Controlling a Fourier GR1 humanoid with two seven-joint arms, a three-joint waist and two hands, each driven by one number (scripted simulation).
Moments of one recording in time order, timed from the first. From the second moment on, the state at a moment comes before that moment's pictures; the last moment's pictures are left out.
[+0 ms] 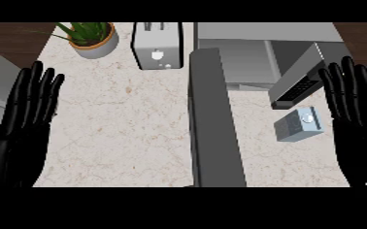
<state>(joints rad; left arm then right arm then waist) 0.03 0.11 -0.02 -2.10 0.01 -0.01 0.03 -0.01 -0.09 0.01 -2.10 0.02 0.04 -0.01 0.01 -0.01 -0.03</state>
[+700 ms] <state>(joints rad) 0.07 0.09 0.09 -2.06 0.11 0.00 0.02 0.04 -0.25 -0.13 -2.16 -0.38 0.34 0.08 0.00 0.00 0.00</state>
